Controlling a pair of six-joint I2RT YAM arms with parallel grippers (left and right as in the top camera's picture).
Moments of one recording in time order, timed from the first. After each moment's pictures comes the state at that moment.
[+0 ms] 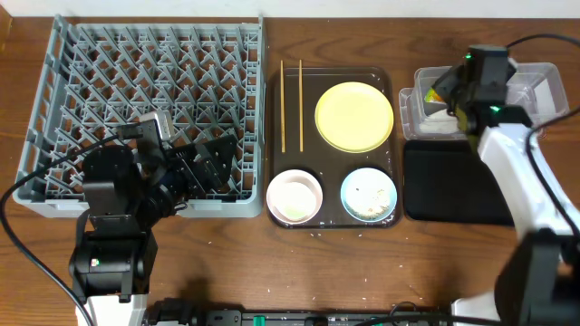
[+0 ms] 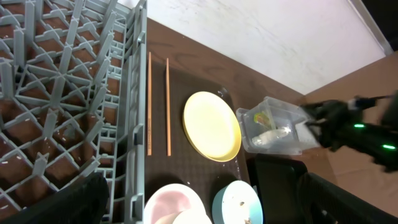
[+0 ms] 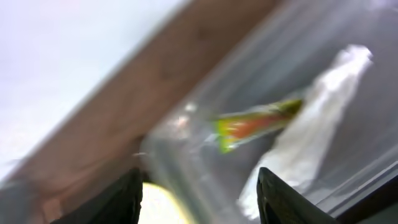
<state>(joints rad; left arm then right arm) 0.02 0.82 0.88 -0.55 0.52 -0.49 0.00 1.64 1.23 -0.32 0.12 0.75</state>
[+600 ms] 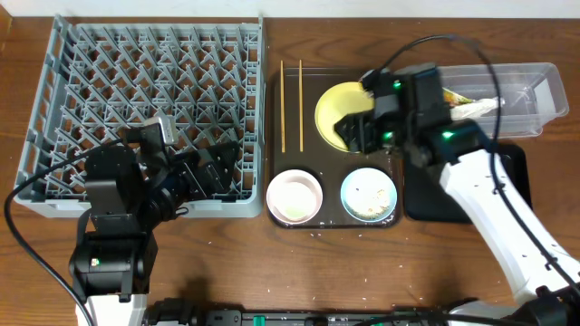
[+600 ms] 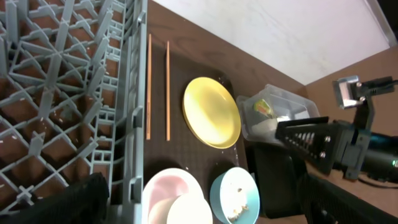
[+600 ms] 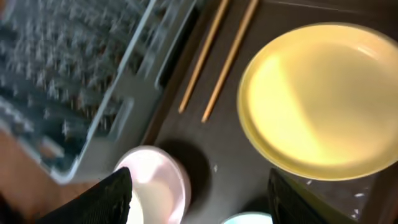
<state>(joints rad) 0.02 0.82 0.88 -0.61 0.54 -0.49 0.36 1.50 1.23 -0.62 -0.36 0.18</state>
